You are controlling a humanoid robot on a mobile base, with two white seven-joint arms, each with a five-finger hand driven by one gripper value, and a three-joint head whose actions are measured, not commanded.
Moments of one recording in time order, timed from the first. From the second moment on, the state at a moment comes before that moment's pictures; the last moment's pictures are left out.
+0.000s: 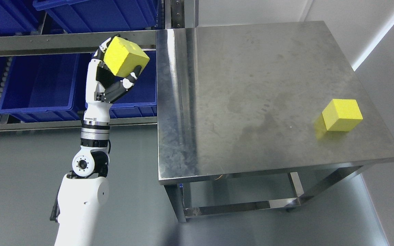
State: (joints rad) left arm -0.38 0.01 -0.04 -1.30 0.27 -0.56 -0.12; right arm 0.00 0.00 -0.09 0.00 0.00 -0.10 0.02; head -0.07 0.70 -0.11
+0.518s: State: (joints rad) left arm -0.31 0.01 -0.02 -1.33 0.28 -0.57 -0.07; right arm 0.00 0.00 -0.09 0.00 0.00 -0.10 0.02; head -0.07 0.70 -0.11
